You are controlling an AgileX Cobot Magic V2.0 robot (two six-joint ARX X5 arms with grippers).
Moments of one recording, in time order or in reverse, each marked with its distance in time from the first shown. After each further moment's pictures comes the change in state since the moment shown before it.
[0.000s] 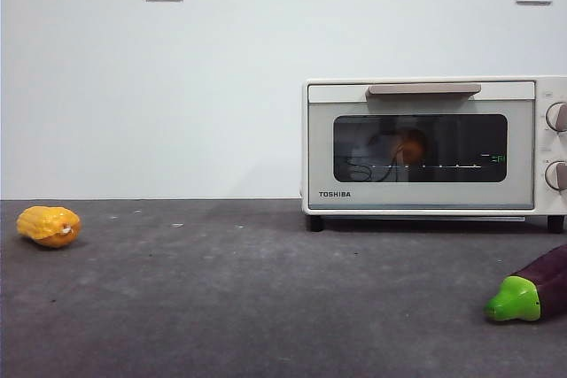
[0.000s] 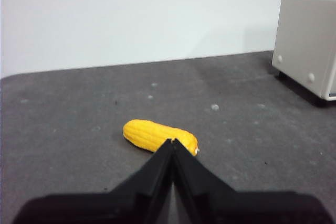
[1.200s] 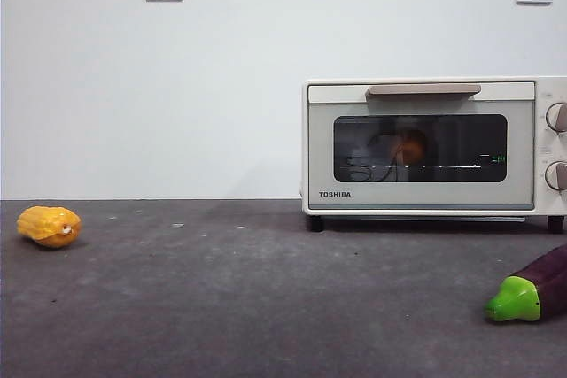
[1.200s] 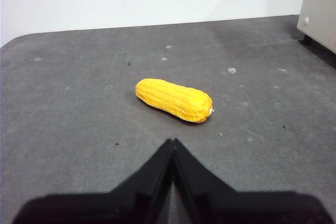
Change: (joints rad) left arm -0.062 -0.032 -0.035 -0.109 -0.136 -0.006; right arm 0.000 0.000 0.000 0.000 0.000 0.000
